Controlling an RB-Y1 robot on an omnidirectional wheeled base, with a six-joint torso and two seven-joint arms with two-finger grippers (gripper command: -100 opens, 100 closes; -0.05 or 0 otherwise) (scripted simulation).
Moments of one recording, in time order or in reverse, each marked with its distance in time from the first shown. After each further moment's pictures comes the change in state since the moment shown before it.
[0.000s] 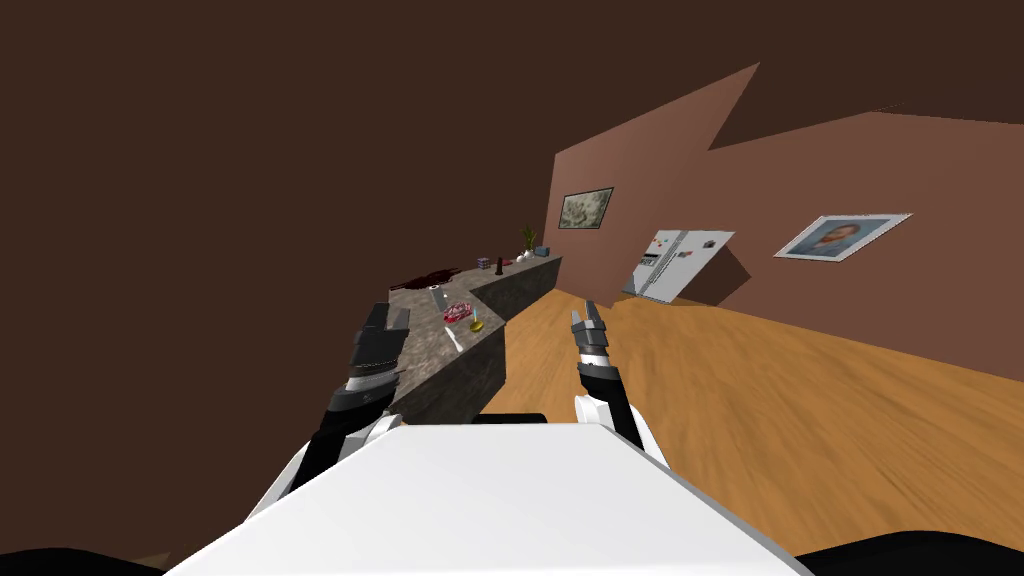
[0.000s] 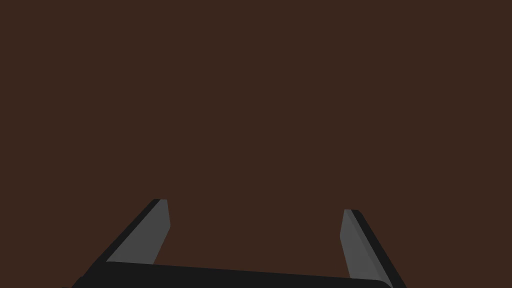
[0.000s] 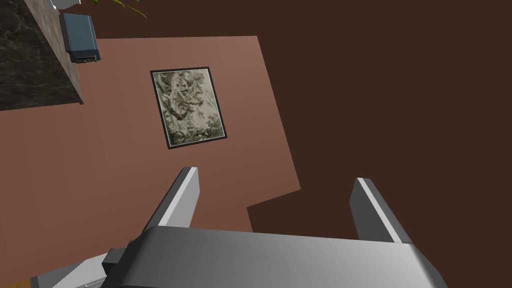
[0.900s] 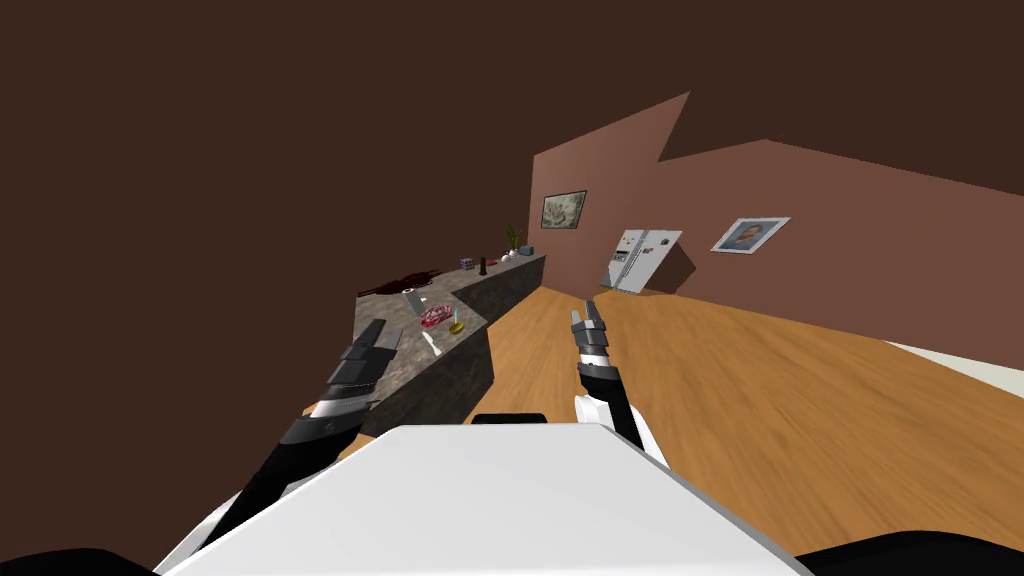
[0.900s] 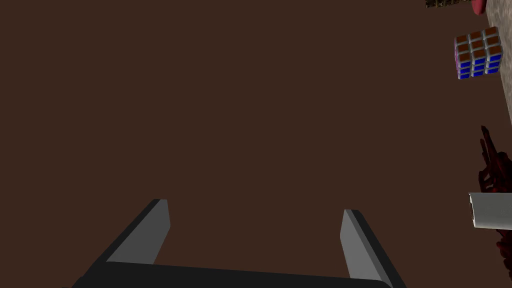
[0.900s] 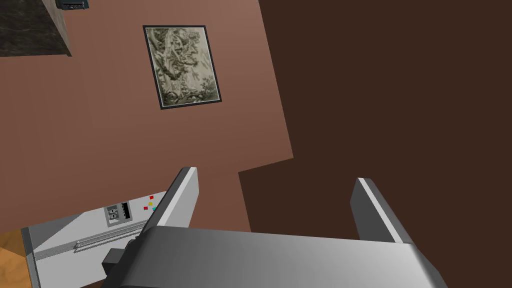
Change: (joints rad) left arm 0.213 0.139 0.061 -0.036 0.087 0.111 0.071; right arm 0.000 0.000 0.000 0.000 0.000 0.000 0.000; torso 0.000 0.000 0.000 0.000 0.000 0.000
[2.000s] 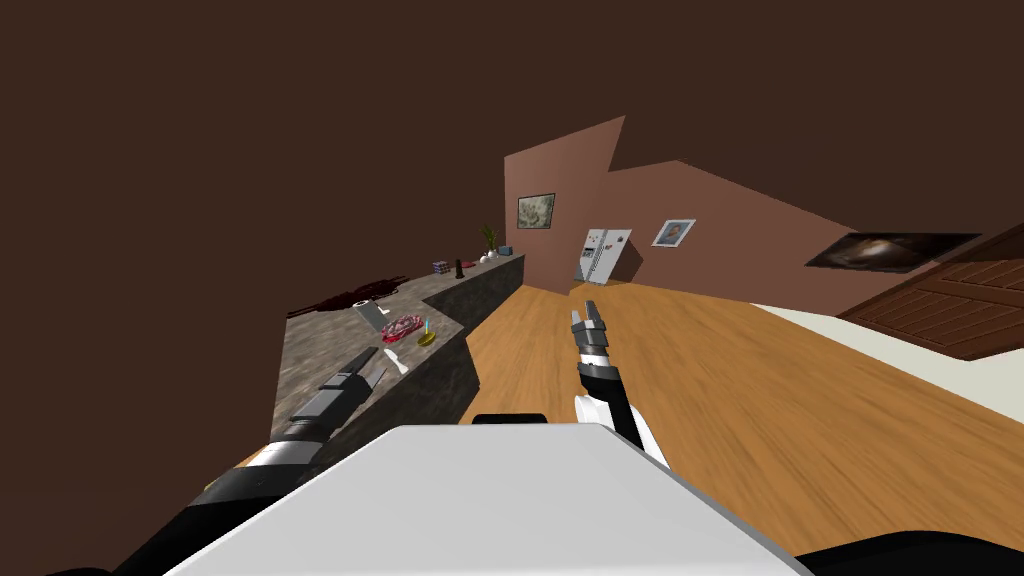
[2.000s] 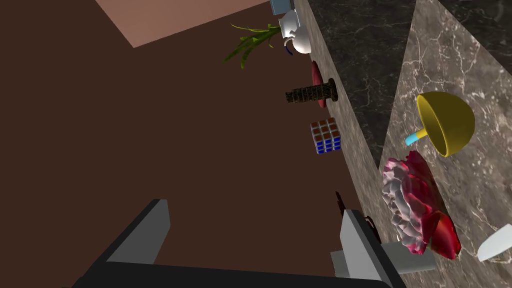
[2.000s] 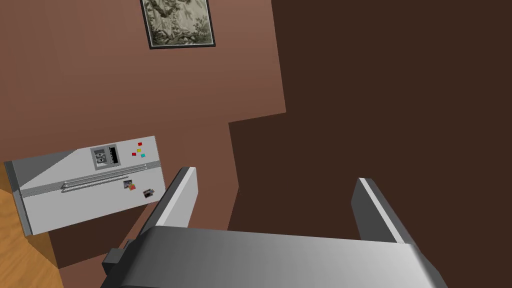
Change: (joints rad) left arm 0.310 0.215 0.083 -0.033 0.158 0.184 0.103; right arm 0.000 0.000 0.000 0.000 0.000 0.000 0.000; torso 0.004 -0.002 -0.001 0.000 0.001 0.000
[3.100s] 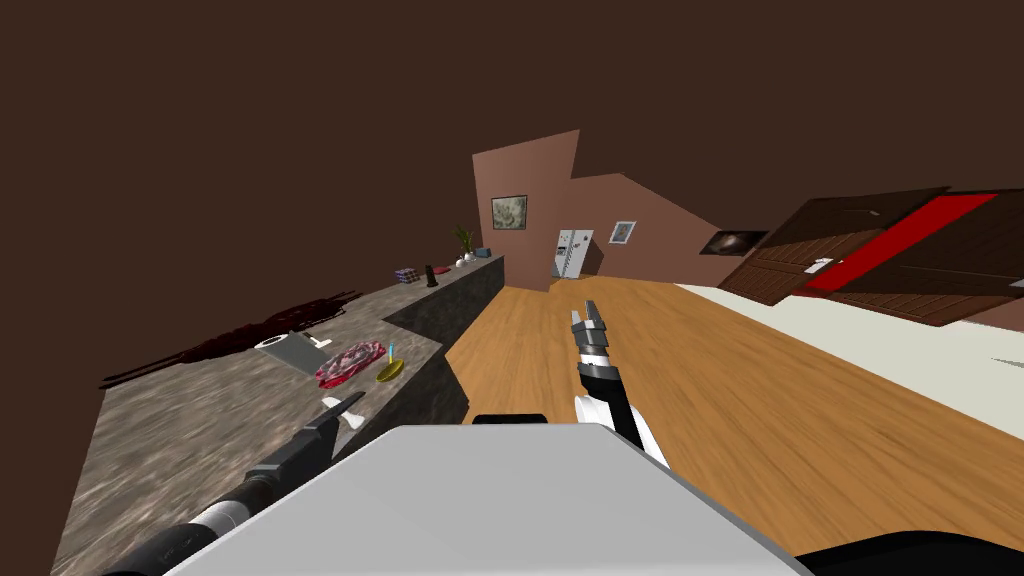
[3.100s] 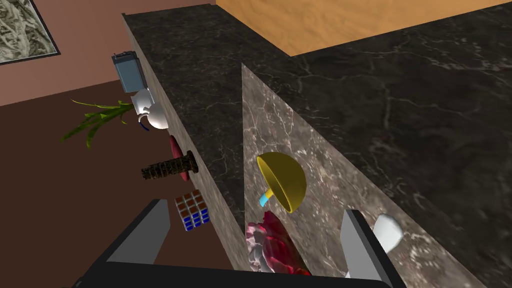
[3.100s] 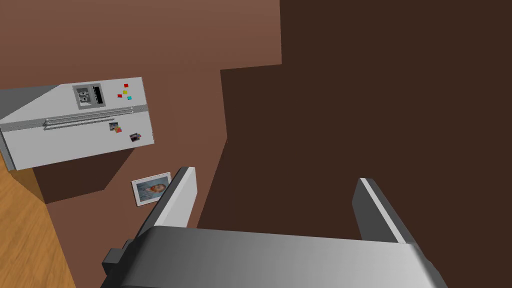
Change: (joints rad) left arm 0.291 0.289 0.065 0.016 0.219 0.250 0.102; right arm 0.000 0.000 0.000 0.000 0.000 0.000 0.000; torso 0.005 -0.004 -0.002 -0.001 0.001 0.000
